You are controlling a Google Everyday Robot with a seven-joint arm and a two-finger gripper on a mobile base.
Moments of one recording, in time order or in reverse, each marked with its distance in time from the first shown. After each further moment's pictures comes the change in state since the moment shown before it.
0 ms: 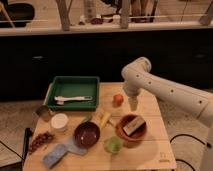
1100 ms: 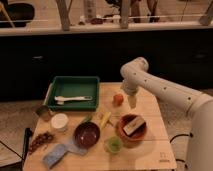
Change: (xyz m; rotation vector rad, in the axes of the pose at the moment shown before) arm 0.005 -0.023 0.031 -0.020 -0.020 -0.102
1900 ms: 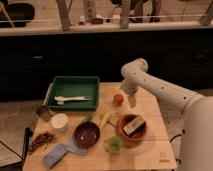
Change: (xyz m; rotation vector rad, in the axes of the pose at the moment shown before) arm 0.004 -0.012 0.022 0.000 -0.029 -0.072
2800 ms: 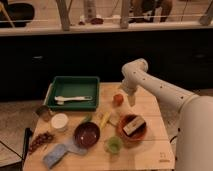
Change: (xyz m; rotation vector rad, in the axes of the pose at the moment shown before) arm 0.001 -0.012 0.010 0.015 -0.034 -0.073
